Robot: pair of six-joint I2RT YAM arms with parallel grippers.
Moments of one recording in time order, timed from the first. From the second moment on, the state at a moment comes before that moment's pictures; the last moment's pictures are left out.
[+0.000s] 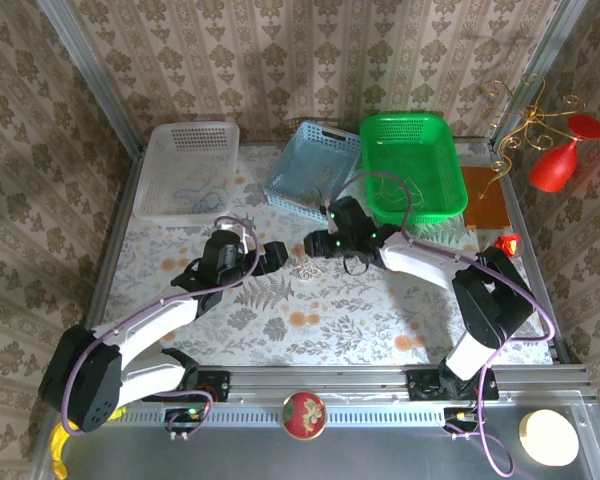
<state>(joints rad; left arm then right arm) -0.59 1.13 0.52 0.05 0.12 -0.67 0.63 1.65 1.02 -0.20 -0.13 0.50</state>
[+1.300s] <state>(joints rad) -0.59 1.20 0.55 0.04 0.14 -0.67 0.60 1.70 0.92 -0.10 -0.25 0.53</state>
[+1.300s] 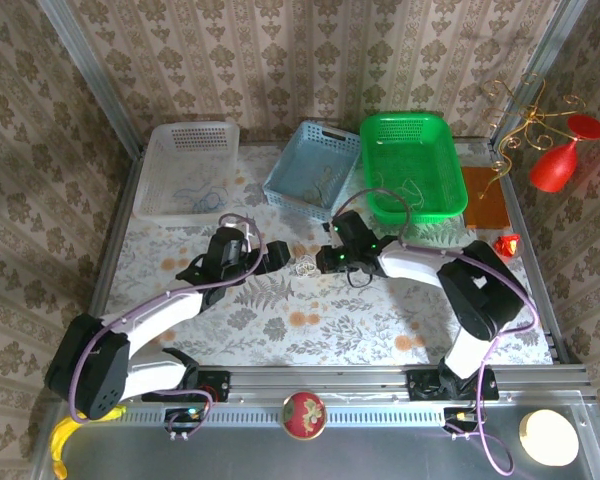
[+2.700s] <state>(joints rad) -0.75 1.64 0.85 -0.27 -0.05 -0.43 0.55 1.68 0.88 -0.03 -0.30 0.72</state>
